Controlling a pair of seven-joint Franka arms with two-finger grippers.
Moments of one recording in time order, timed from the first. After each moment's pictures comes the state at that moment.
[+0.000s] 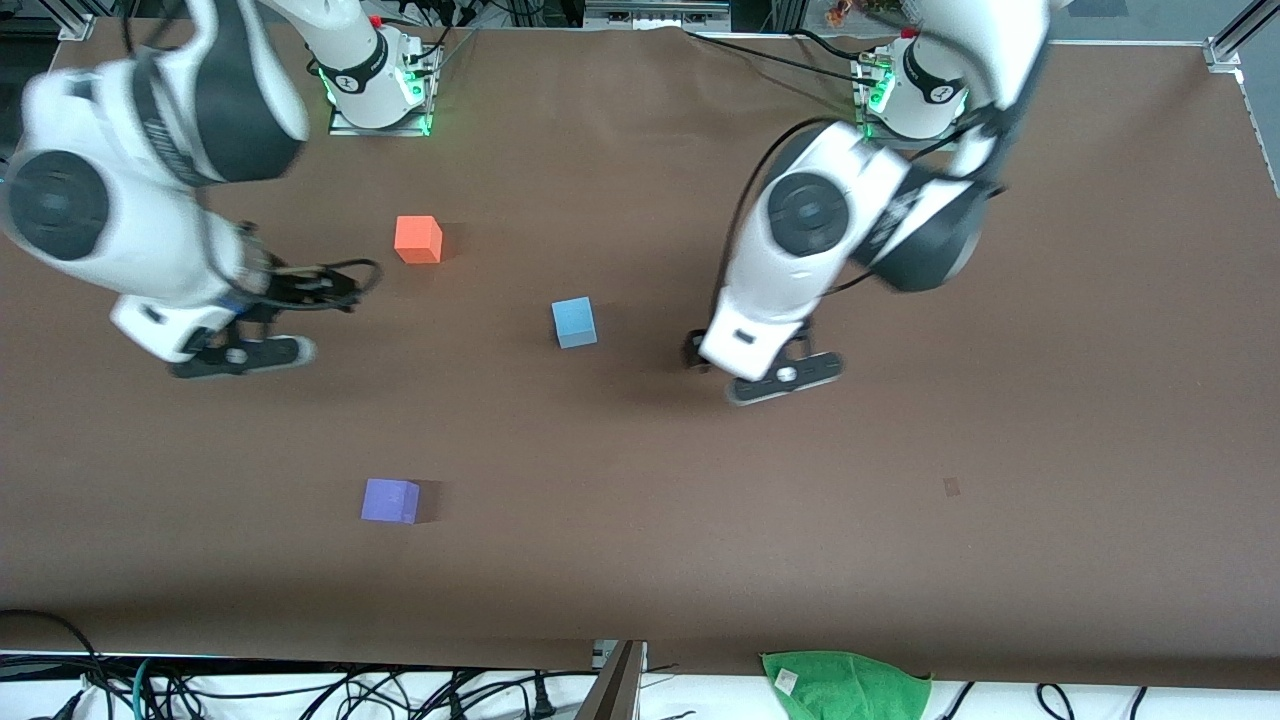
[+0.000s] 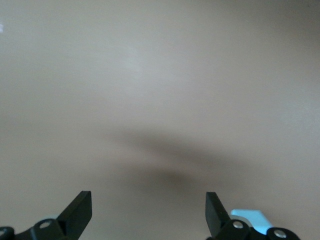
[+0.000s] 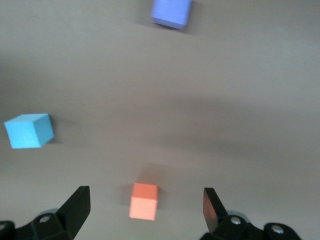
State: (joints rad) left arm -0.40 0.49 -0.16 -1.32 0.04 1.80 -0.84; right arm 0.30 0.31 -0.02 -1.49 -0.01 1.62 0.12
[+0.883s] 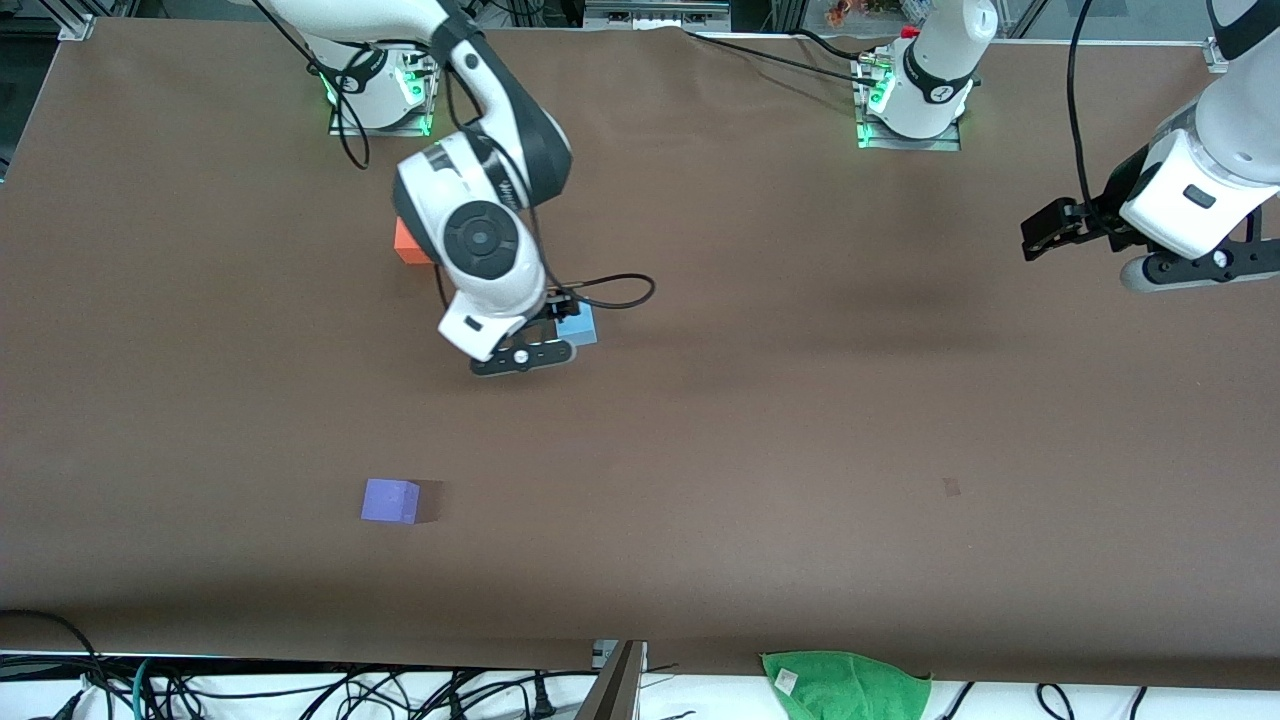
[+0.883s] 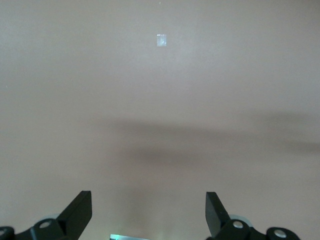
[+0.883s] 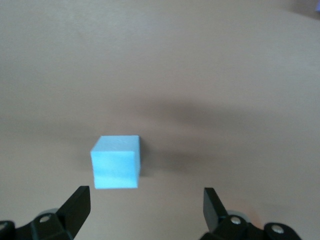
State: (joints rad) left arm 0.06 0.00 -0.16 -1.65 0.02 1.54 -0.24; right arm 0.63 0.54 -0.02 -1.54 0.03 1.93 0.40
